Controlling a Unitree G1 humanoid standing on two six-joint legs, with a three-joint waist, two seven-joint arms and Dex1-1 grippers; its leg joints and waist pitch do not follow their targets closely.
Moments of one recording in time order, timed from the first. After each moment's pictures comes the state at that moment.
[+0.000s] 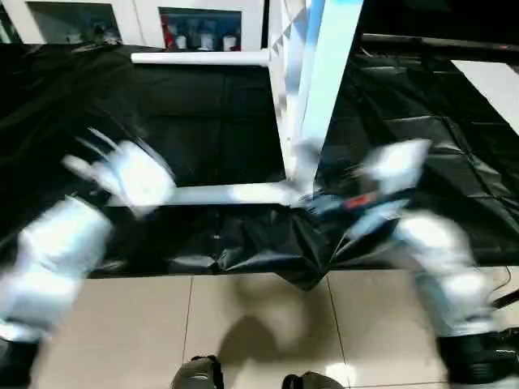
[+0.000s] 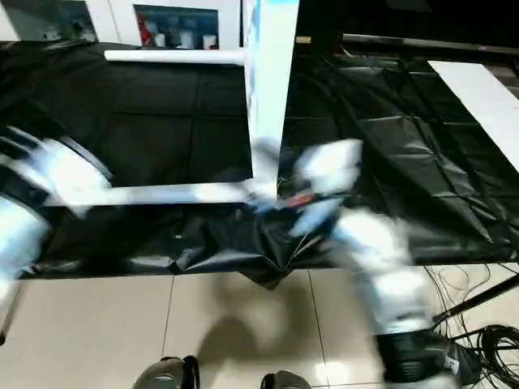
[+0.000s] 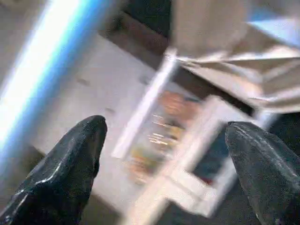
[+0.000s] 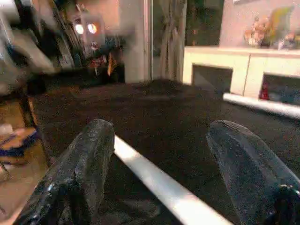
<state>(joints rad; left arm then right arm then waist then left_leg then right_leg) -0.28 0.69 0.07 -0.23 0.38 -0.20 -0.06 -0.32 -0.23 0.18 -0.08 0.44 0.16 0.69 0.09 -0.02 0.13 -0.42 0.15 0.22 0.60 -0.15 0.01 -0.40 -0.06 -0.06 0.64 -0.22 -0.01</state>
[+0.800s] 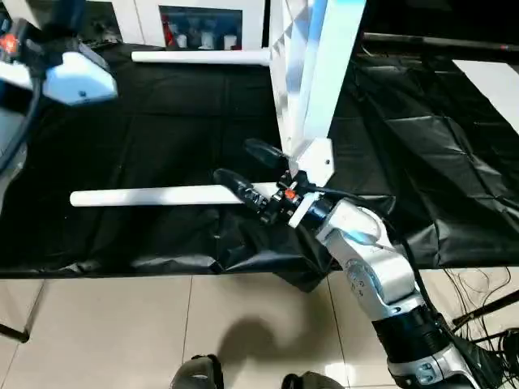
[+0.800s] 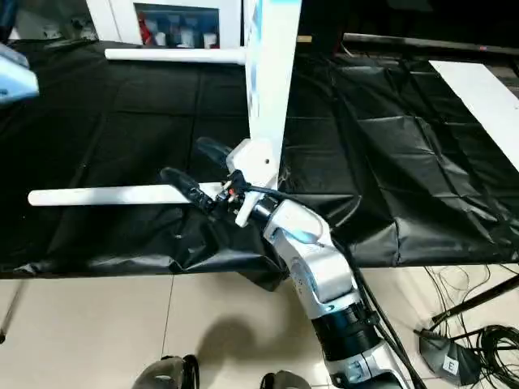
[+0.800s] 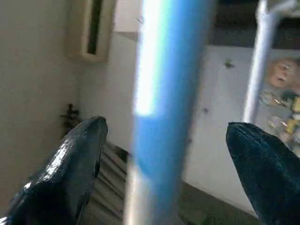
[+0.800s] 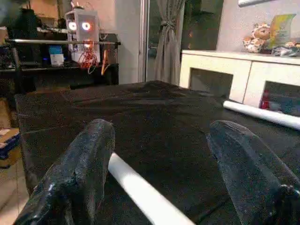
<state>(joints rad) -0.62 0.87 0.09 0.14 0.71 -0.30 0.13 -0.44 -0.07 0.25 0.04 0.30 0.10 0.59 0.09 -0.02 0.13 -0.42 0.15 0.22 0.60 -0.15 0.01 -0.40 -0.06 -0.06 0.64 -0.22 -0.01</state>
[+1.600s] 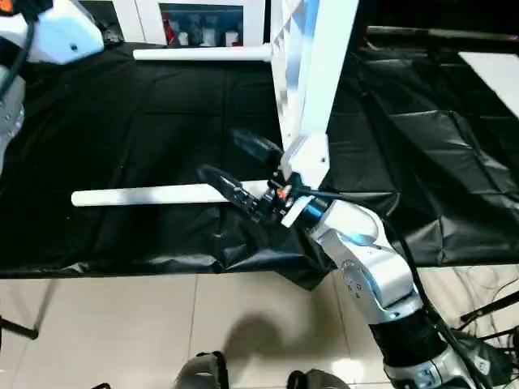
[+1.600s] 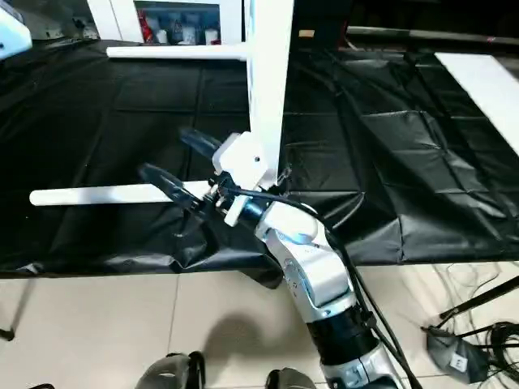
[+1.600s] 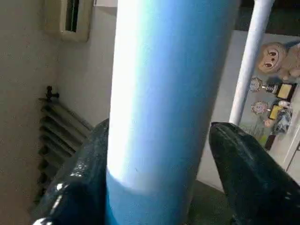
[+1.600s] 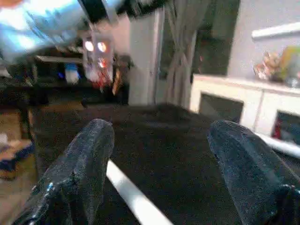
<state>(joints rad) -0.82 0.86 0.04 0.37 0.66 -0.31 0.07 -0.44 -0.05 0.28 -0.08 0.31 0.09 0.61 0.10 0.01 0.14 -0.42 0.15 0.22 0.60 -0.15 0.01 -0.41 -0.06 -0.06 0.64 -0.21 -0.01</state>
